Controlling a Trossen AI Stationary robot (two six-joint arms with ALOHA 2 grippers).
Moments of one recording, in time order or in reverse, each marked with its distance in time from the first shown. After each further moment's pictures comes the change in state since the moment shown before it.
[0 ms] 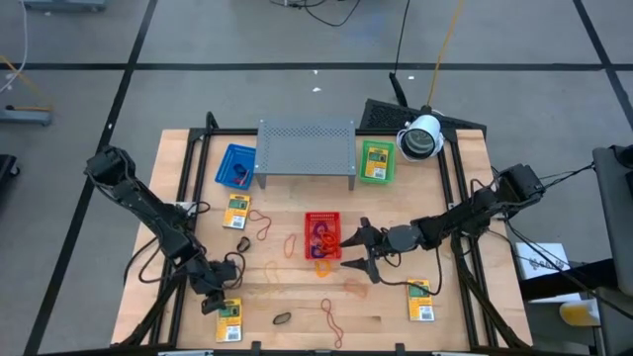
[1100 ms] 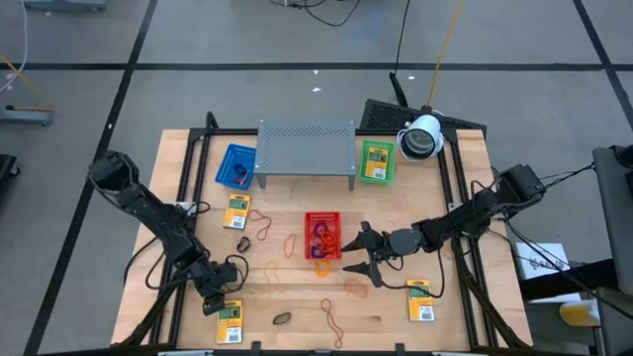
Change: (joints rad) left arm 0.000 0.102 0.003 -0.006 0.068 -0.012; right arm 0.033 0.000 0.000 -0.001 0.003 0.019
